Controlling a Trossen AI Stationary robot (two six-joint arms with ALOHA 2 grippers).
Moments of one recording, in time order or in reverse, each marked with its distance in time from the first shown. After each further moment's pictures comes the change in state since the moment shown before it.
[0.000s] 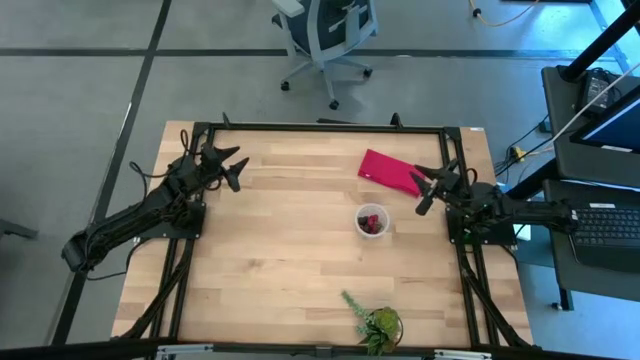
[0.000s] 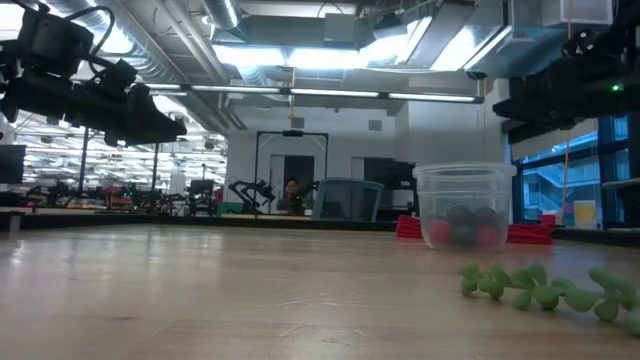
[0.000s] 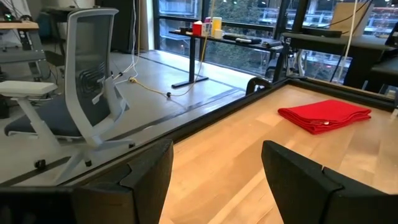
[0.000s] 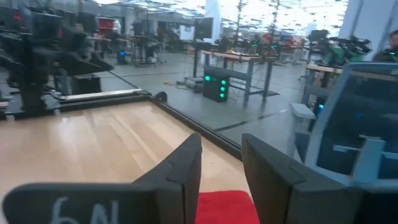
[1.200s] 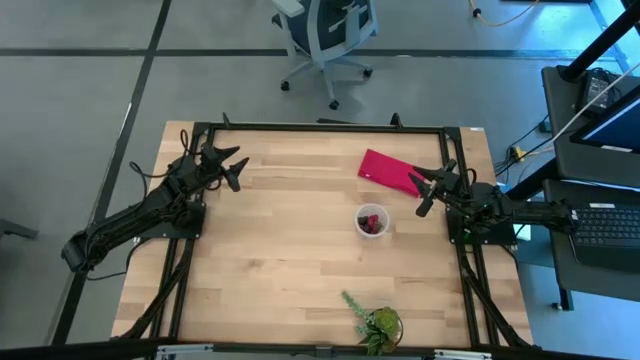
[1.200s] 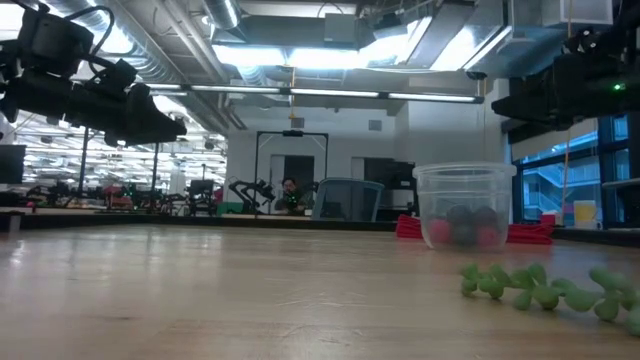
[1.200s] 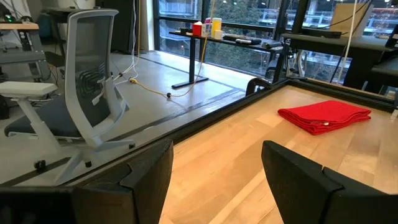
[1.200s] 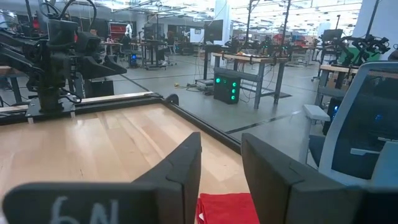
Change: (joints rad) left arm 0.000 0.000 0.000 0.002 -0.001 0.000; right arm -0.001 0.000 -0.012 0.029 -0.057 0.018
